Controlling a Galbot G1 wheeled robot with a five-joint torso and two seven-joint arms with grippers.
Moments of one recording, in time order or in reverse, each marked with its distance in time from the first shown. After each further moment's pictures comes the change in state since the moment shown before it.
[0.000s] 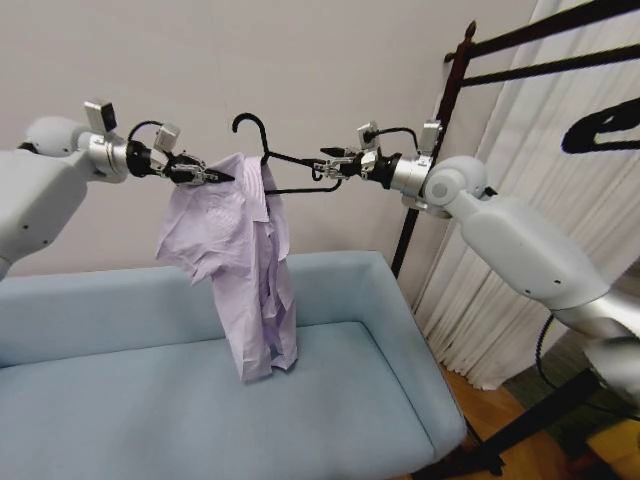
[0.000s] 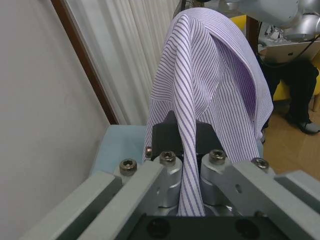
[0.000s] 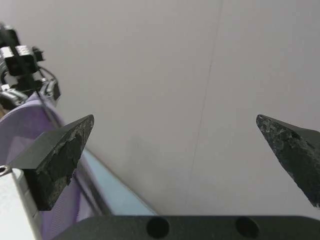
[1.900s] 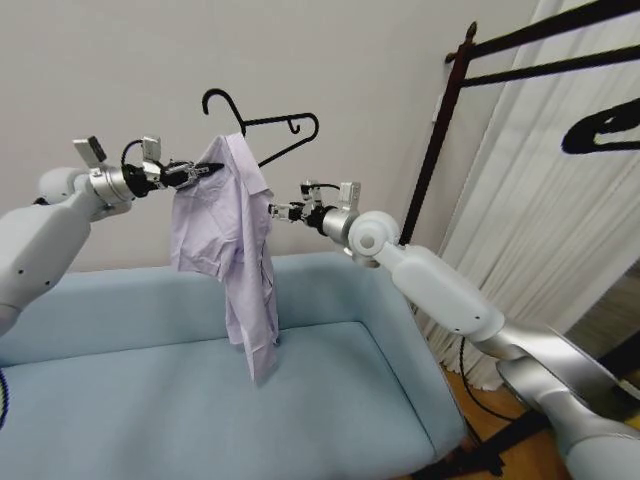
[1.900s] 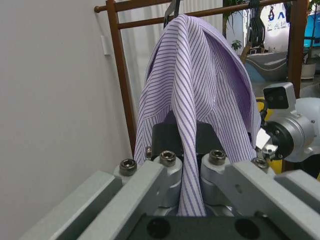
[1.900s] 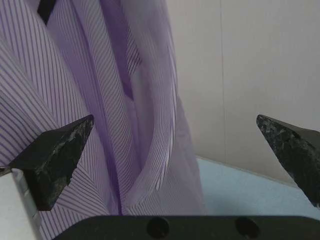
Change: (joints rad) left arm 0.256 0.044 -0.260 -0.135 -0.197 0.038 -0.302; right arm -0.218 0.238 -0.060 0.181 0.126 -0.098 0.606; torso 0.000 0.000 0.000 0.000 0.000
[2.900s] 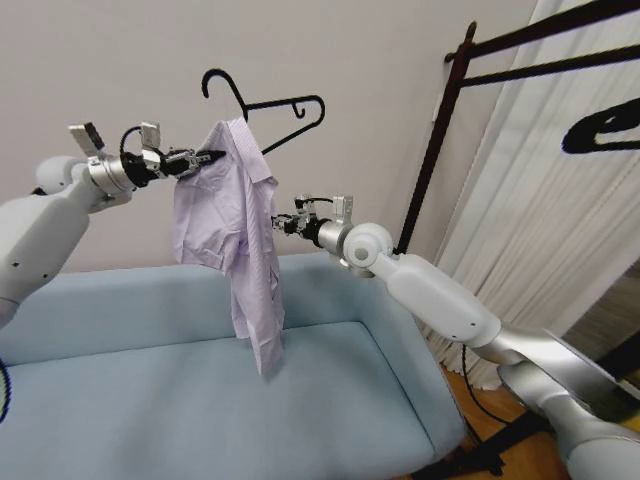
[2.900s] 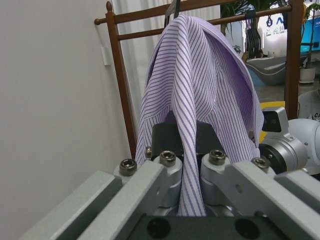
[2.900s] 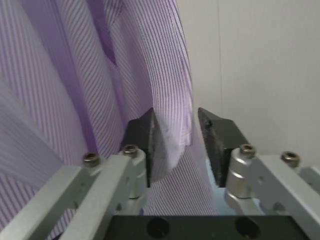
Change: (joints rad) left arm -0.017 0.010 -0.003 -0.025 -0.030 0.009 -0.023; right arm -0.016 0.000 -0.016 -0.007 -0.018 0.037 0.007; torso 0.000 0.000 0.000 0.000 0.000
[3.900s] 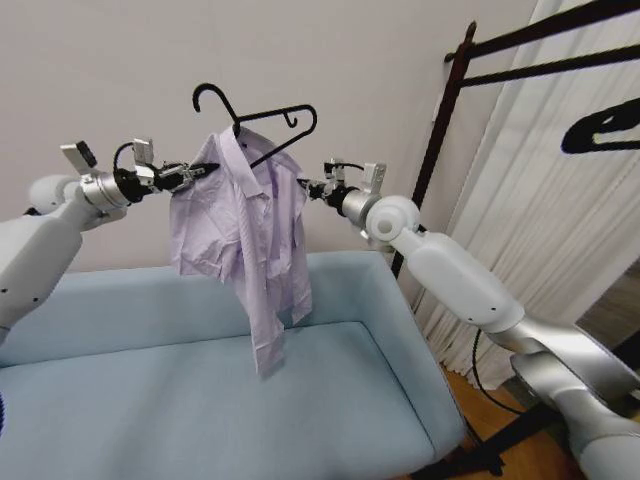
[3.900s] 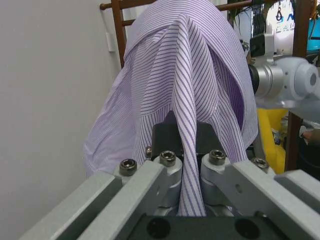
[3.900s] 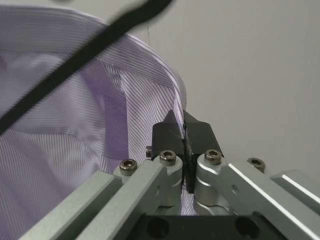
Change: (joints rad) left arm 0.194 0.051 -0.155 -0.114 0.058 0.001 -0.033; right arm 0.115 -0.064 0.089 -0.068 -0.048 0.026 -0.008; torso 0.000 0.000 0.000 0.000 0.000
